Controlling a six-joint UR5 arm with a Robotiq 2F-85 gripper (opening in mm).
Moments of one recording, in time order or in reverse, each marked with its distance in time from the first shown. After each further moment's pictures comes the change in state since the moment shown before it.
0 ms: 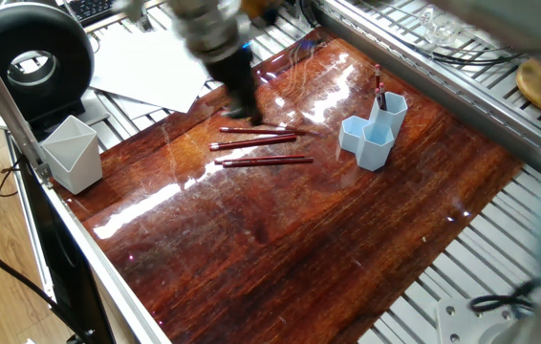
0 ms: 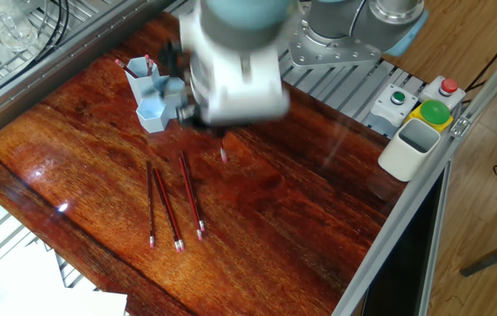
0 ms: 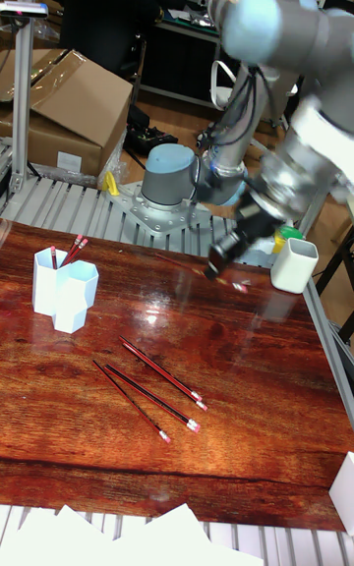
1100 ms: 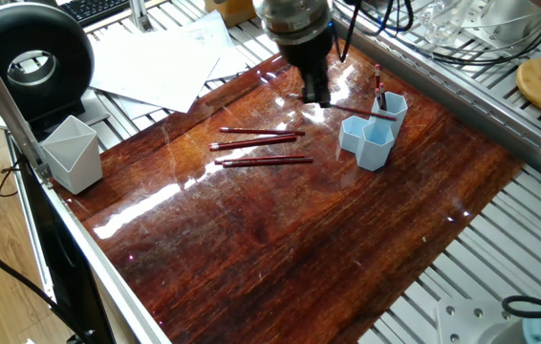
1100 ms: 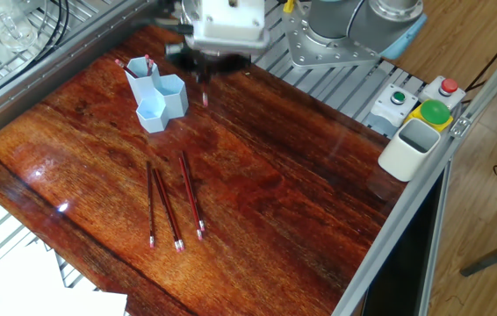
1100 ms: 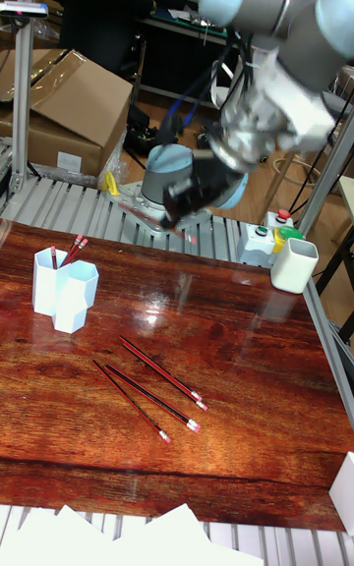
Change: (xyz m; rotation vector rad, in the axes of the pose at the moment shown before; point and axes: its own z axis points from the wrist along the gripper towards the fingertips) arm 0.116 -0.007 -0.028 0.045 0.144 0.131
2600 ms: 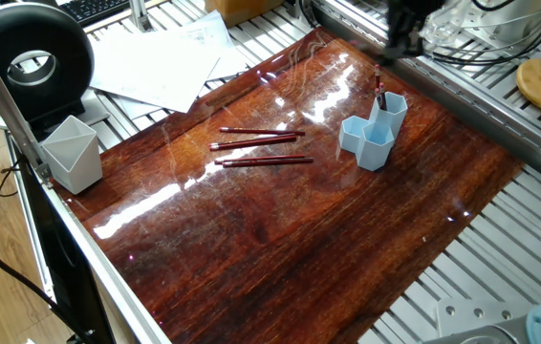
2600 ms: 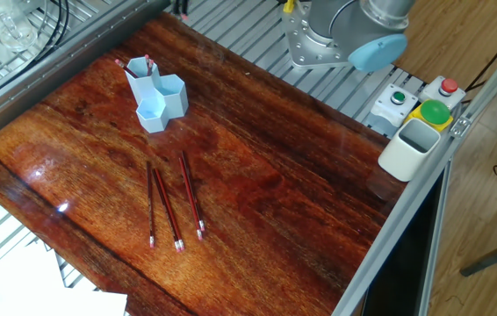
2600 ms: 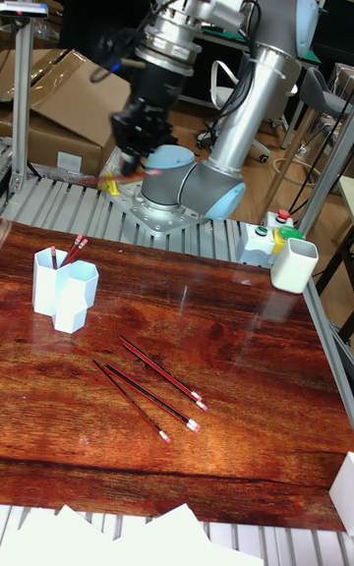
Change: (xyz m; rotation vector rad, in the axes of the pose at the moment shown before) arm 0.096 -0.046 0.003 0.085 -0.302 0.017
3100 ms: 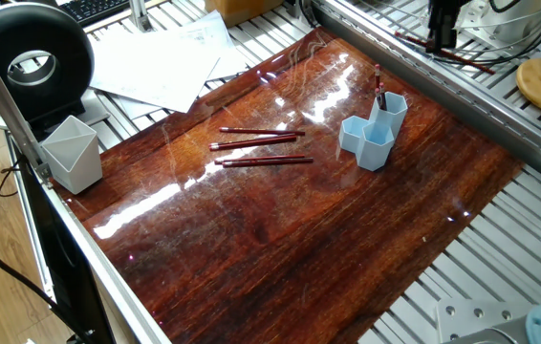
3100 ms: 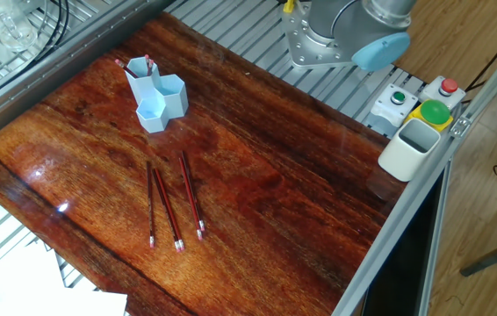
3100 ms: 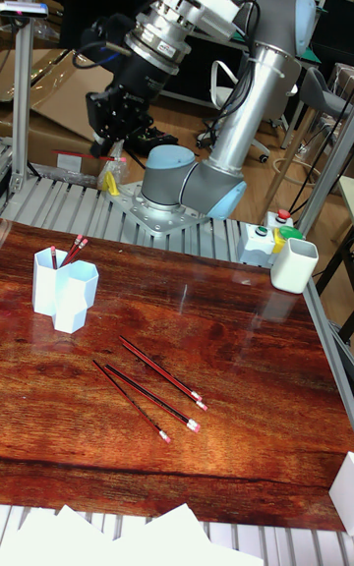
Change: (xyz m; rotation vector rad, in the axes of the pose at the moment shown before) arm 0.035 -0.016 -0.004 0.067 0.128 0.060
